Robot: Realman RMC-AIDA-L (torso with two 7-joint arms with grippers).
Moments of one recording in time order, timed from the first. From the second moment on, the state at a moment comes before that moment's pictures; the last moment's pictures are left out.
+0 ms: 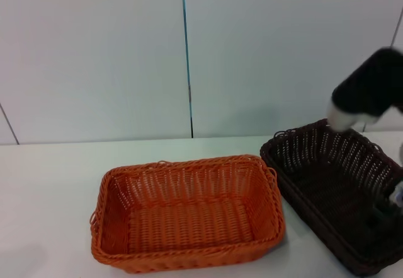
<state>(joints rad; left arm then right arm) -0.12 -2.16 -2.64 -0.79 1.62 -0.72 1.72 0.79 2.04 1.72 1.54 -2.93 1.79 2.80</state>
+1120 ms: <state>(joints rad) -0.18 -2.16 -2.64 -0.69 1.61 -0.63 1.74 0.53 2.01 1.43 1.86 -2.93 1.89 2.29</state>
